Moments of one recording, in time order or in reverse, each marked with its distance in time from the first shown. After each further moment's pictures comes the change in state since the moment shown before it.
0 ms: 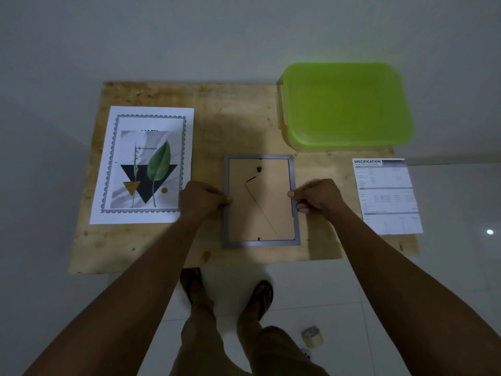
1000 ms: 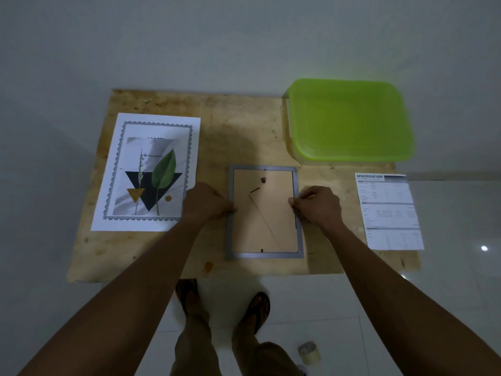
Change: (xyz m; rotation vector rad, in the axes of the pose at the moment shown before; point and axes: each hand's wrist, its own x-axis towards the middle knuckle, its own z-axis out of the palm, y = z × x) left_hand 0.019 0.006 -0.006 0.190 -0.075 0.043; right_hand 0.001 0.004 0.012 -0.330 0.232 -0.287
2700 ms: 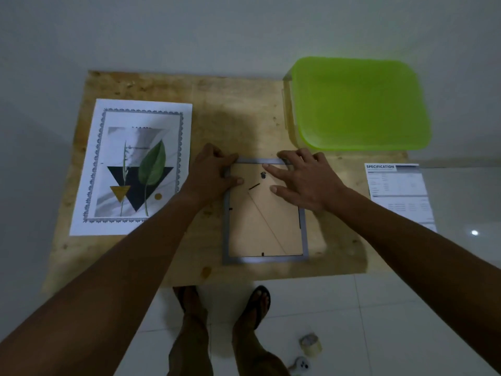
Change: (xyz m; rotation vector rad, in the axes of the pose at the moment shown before) left_hand 0.061 0.004 0.006 0.210 0.047 0.536; right_hand 0.050 -0.023 0.006 -0.986 -0.048 -0.946
